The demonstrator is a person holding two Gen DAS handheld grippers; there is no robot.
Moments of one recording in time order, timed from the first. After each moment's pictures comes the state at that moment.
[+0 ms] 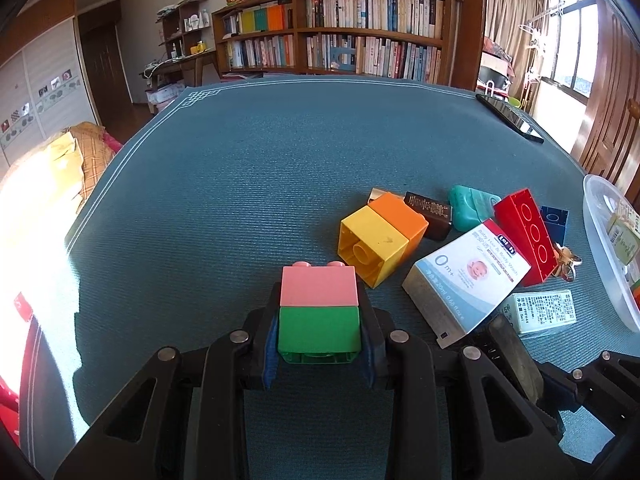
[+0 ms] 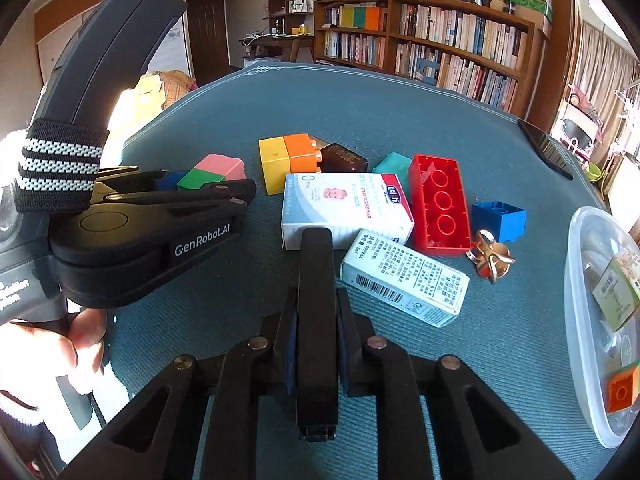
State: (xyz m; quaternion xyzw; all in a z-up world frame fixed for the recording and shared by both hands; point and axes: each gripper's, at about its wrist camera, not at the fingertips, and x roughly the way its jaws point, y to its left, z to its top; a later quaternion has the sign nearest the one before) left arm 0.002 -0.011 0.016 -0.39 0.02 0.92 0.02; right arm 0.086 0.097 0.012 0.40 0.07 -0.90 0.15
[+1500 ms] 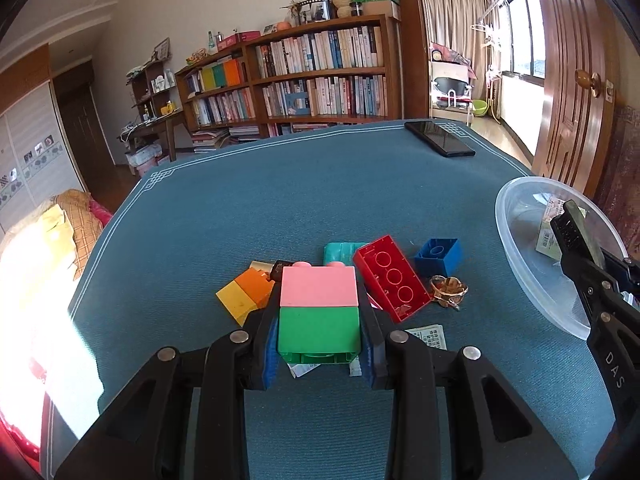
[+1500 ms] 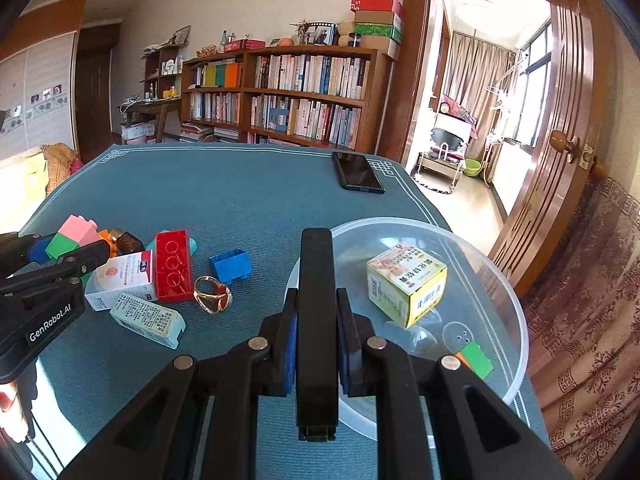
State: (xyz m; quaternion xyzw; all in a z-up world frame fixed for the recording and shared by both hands) left arm 0.026 0.088 0.066 -0.32 0.09 0.94 0.06; right arm 0.106 0.219 0.071 0.30 0.05 -0.95 -0.08
